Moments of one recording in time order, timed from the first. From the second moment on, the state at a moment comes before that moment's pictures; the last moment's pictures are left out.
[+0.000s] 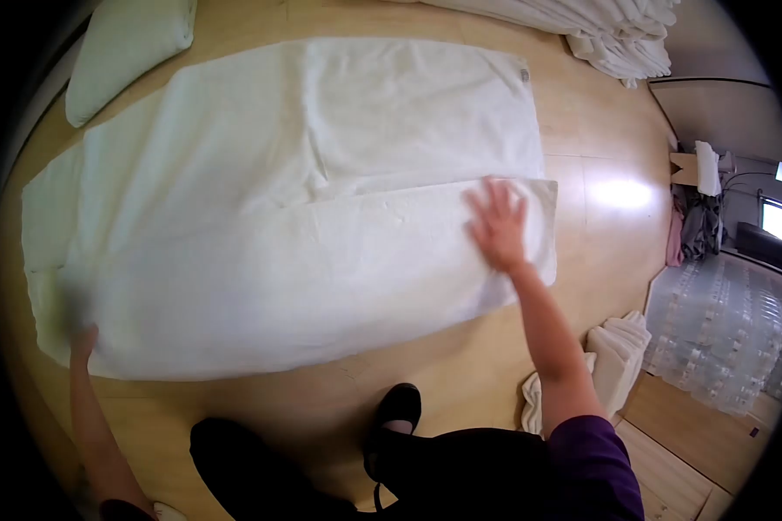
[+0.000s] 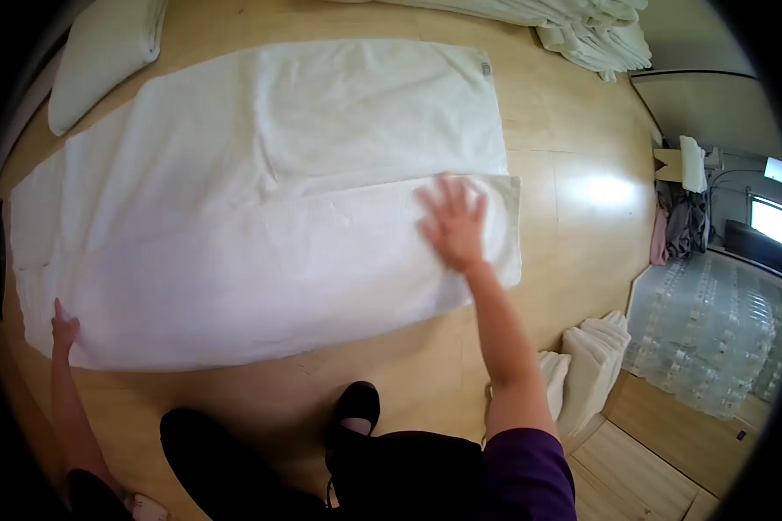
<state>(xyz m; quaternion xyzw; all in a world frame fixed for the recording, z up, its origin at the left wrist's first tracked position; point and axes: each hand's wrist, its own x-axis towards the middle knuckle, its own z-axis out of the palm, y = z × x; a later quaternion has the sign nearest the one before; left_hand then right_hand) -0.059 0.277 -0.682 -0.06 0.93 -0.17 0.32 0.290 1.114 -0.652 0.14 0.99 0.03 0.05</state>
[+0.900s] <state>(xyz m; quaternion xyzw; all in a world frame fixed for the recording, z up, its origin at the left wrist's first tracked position) -0.049 0.544 -0.532 0.27 0.95 -0.06 -0.15 0.187 1.158 -0.530 0.21 0.96 0.04 -0.18</state>
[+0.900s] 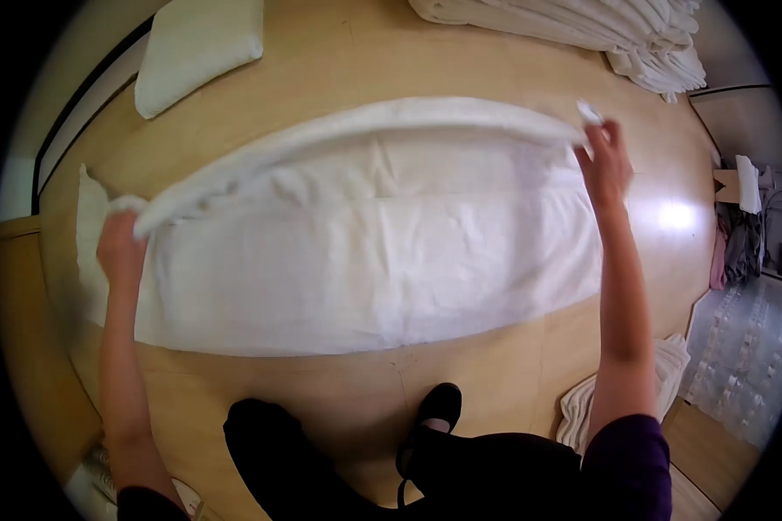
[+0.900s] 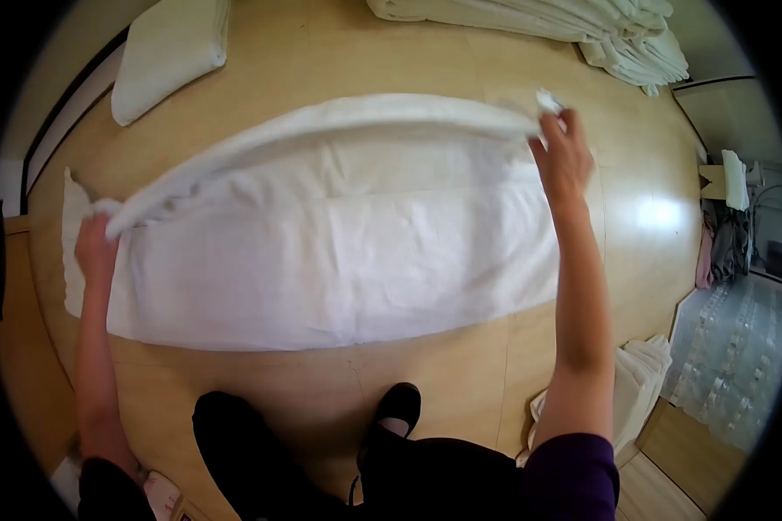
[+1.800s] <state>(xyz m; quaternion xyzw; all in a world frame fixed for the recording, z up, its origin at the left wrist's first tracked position) 0.089 0.530 -0.542 0.34 0.86 -0.01 0.38 0.404 1.152 -0.588 0.23 0.92 0.10 0.29</state>
